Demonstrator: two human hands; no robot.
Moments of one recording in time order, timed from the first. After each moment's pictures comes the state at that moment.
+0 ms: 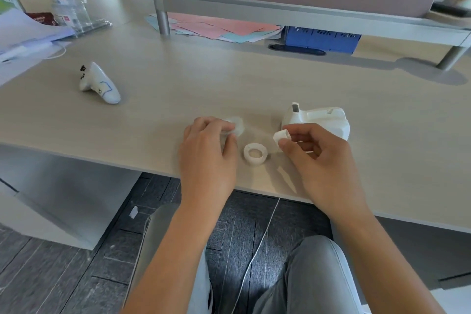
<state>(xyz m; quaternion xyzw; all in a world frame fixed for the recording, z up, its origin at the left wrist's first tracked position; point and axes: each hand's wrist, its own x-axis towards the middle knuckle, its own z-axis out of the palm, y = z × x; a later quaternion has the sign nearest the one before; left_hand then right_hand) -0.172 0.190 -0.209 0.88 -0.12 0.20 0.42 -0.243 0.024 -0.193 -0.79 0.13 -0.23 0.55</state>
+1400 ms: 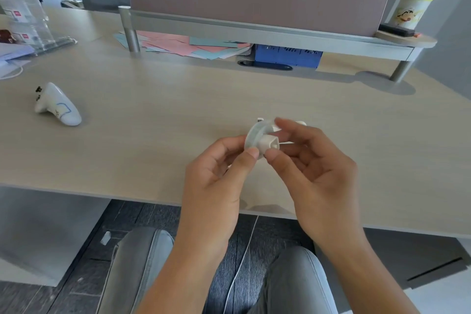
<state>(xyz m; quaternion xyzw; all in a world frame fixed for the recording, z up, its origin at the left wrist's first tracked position) -0.225 0.148 -0.179 0.57 -0.15 -0.06 0.81 -0.278 0.022 -0.167 -0.70 0.00 -0.33 0.64</state>
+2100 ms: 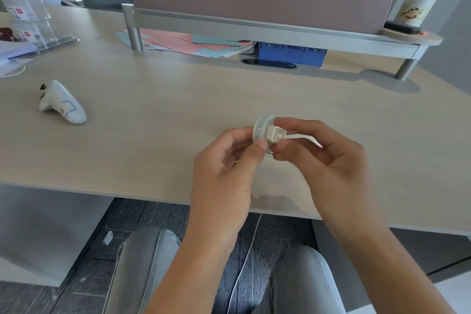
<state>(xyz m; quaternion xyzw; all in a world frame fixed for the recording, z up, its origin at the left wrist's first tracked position) -0.219 0.150 -0.172 0.57 -0.15 -0.05 0.80 -0.271 0.017 -0.158 -0.71 0.05 -0.29 0.64</state>
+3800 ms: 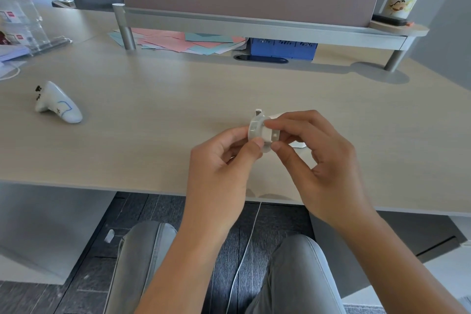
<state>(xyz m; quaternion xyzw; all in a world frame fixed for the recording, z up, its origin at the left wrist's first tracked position) -0.230 0.151 -0.168 0.63 -0.18 -0.02 0.76 -0.279 0.000 -0.168 -0.85 -0.10 -0.37 0.35</state>
